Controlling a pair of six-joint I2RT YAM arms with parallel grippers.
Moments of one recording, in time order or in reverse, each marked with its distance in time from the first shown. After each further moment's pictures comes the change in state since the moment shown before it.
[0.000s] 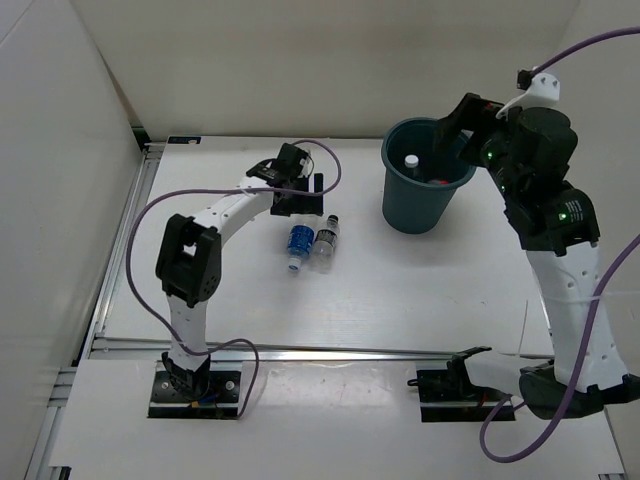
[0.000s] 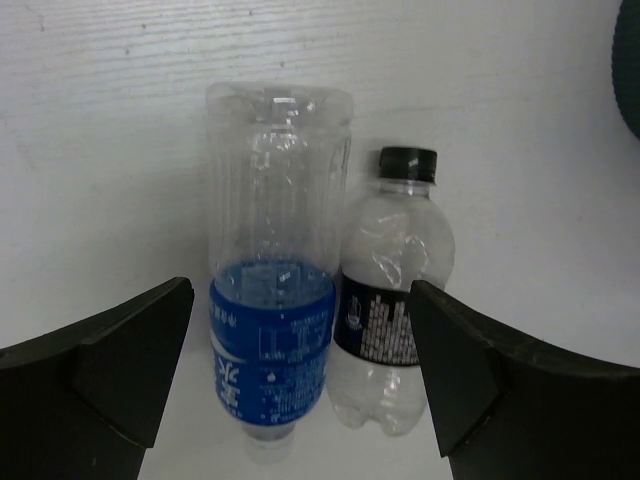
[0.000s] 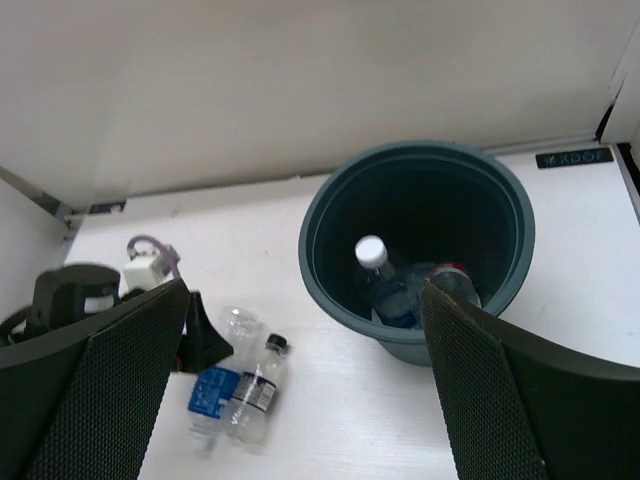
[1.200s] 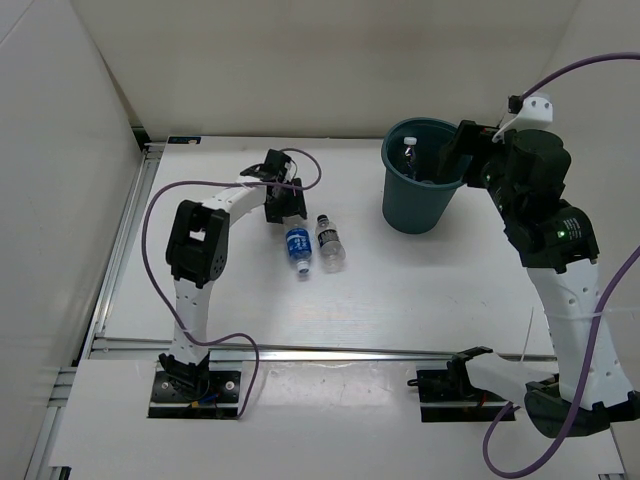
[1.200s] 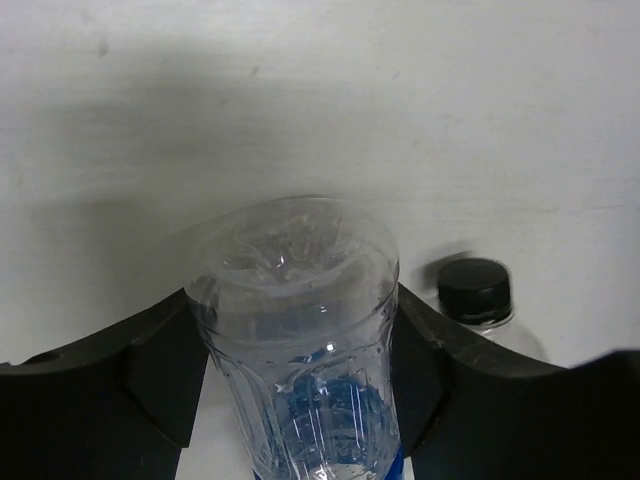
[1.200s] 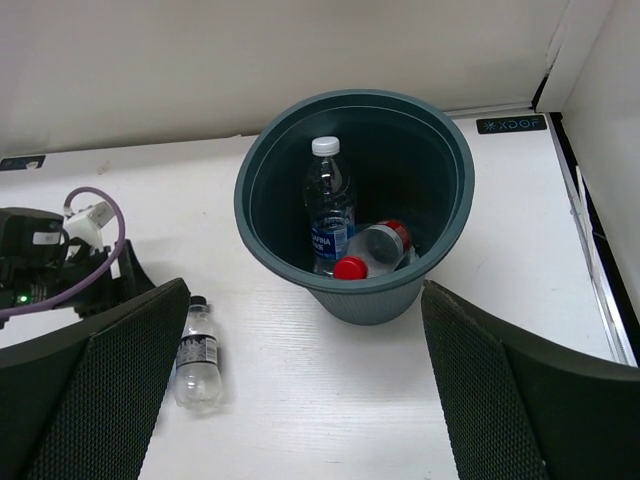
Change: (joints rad) left arm 0.127 0.232 0.060 0.072 0.098 -0.100; right arm 0.000 -0.090 -0.148 -0.038 0.058 -0.095
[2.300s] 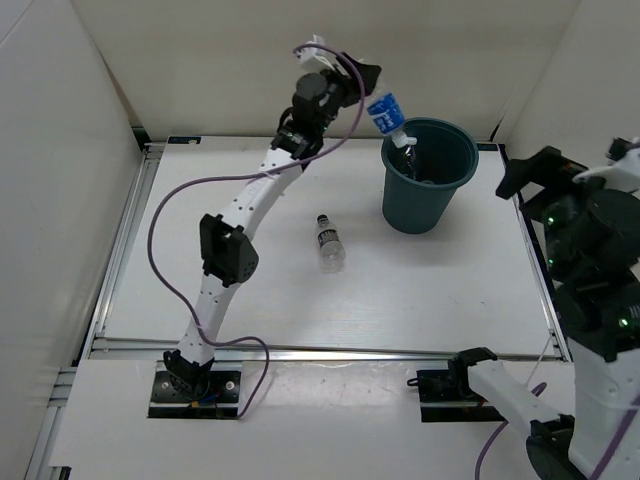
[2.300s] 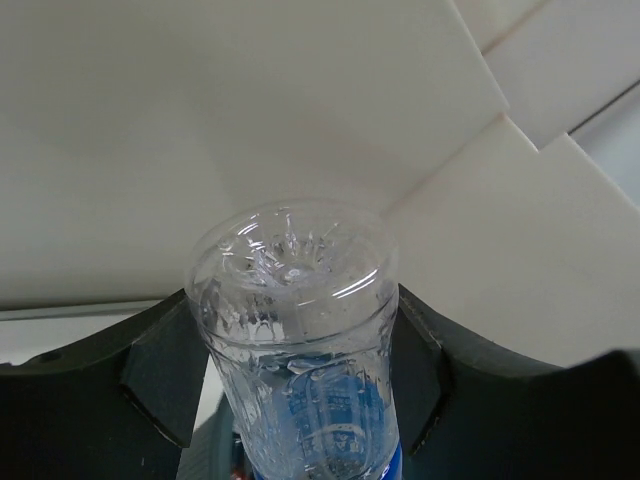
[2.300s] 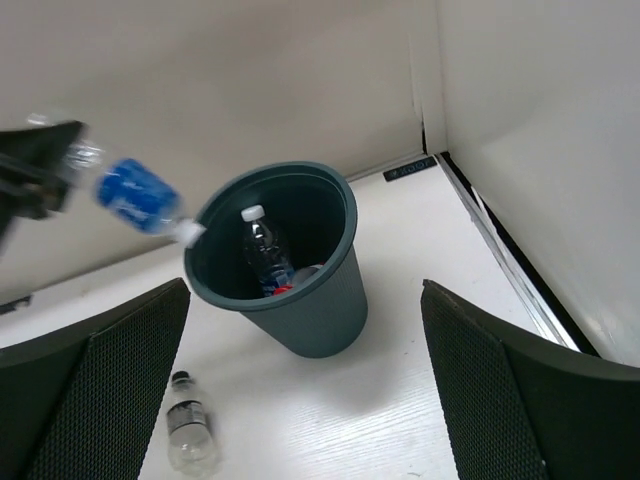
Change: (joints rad) left arm -0.188 0.160 0.839 0.577 -0.158 -0.252; right arm -0.078 -0.237 -0.004 -0.068 0.189 0.064
